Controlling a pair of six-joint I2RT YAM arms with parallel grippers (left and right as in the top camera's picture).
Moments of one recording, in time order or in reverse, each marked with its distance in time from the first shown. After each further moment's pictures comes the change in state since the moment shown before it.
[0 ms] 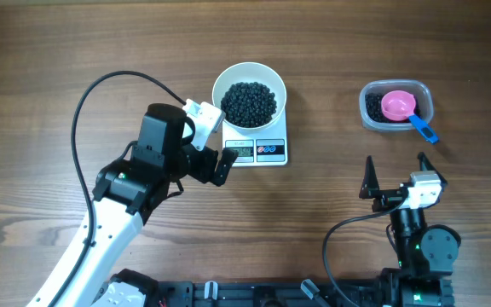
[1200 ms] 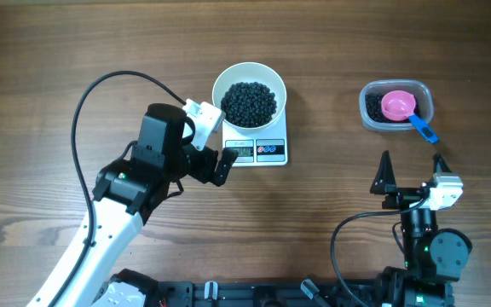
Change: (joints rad) left arm 0.000 0.000 0.000 0.000 0.000 0.000; right arm -0.111 0.003 0.041 0.018 -0.027 0.129
